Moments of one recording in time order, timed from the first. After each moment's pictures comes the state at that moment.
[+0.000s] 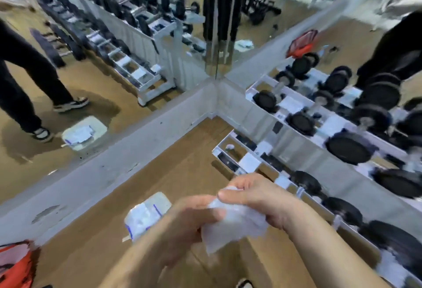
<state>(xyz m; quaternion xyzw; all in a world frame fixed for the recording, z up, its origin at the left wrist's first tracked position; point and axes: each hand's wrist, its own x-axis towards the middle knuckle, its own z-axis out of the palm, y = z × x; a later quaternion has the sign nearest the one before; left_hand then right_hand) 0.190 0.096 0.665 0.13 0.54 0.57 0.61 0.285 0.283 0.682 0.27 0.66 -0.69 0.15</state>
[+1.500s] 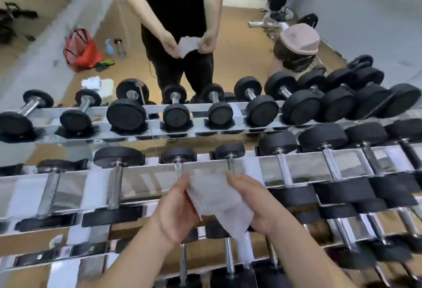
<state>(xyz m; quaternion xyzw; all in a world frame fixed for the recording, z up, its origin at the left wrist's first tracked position) 0.561 0.762 0.676 0.06 0.43 0.39 0.81 0.756 0.767 0.677 0.52 0.23 -0.74 -0.36</state>
